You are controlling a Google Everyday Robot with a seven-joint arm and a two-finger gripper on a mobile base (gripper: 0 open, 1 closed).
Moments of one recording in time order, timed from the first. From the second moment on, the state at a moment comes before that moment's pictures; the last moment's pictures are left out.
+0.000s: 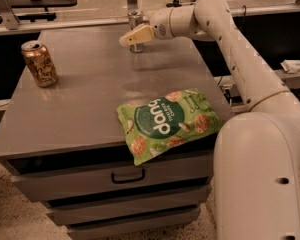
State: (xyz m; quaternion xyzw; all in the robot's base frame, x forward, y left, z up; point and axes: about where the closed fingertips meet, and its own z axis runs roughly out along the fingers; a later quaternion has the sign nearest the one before) arm 0.830 0.039 0.920 -0.44 0.66 0.30 0.53
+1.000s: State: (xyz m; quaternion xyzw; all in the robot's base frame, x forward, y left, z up) arm 0.739 0.085 0.970 -0.50 0.55 0.42 0.53
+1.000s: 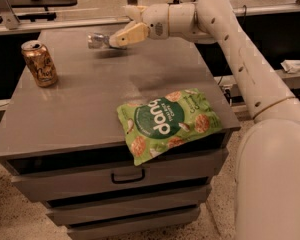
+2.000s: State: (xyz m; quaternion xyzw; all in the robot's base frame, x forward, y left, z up) arm 0.678 0.044 0.986 -0.52 0.51 0.43 0.54
